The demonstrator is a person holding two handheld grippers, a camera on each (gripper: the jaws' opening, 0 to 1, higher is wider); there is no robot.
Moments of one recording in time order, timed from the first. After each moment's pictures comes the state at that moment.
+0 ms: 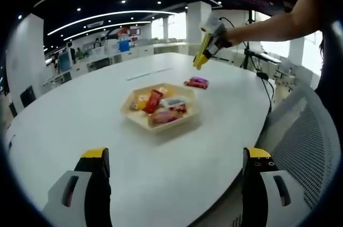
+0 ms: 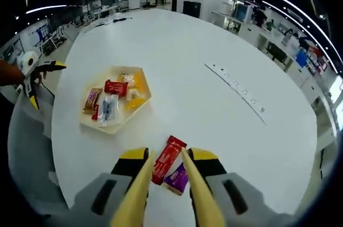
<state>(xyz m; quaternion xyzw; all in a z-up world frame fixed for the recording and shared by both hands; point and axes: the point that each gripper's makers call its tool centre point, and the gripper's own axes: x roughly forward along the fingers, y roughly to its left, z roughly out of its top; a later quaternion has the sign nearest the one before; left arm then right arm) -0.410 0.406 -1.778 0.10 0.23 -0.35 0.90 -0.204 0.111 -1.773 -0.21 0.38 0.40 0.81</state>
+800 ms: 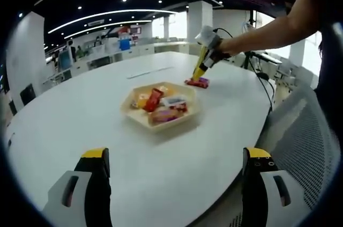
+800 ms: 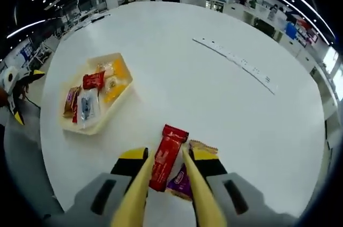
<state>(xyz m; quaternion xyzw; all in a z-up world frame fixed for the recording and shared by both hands) -0.410 0.407 -1.780 0.09 0.24 -0.34 0.90 -0.200 0.111 -1.829 -0.18 0.44 0.35 0.81</state>
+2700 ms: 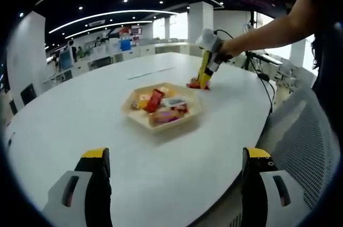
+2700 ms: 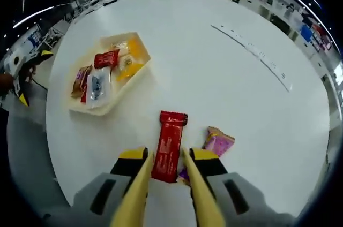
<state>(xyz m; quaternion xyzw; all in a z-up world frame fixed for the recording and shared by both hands) -0.410 0.408 -1.778 0.09 0.23 -0.34 0.90 -0.224 0.111 -1.842 -0.22 0.46 0.40 0.76</state>
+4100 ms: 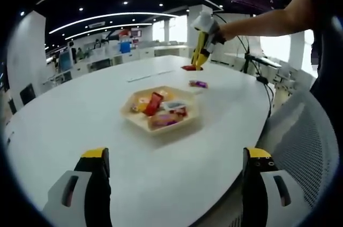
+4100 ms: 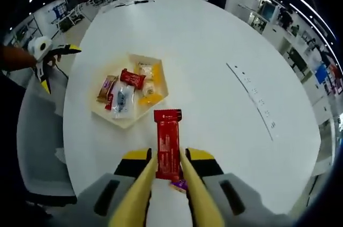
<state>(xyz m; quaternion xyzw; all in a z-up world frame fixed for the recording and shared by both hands) -0.409 0.406 -1.774 0.08 0.22 -0.35 0.91 -0.215 0.135 -1.749 -0.30 0.41 0.48 0.72</state>
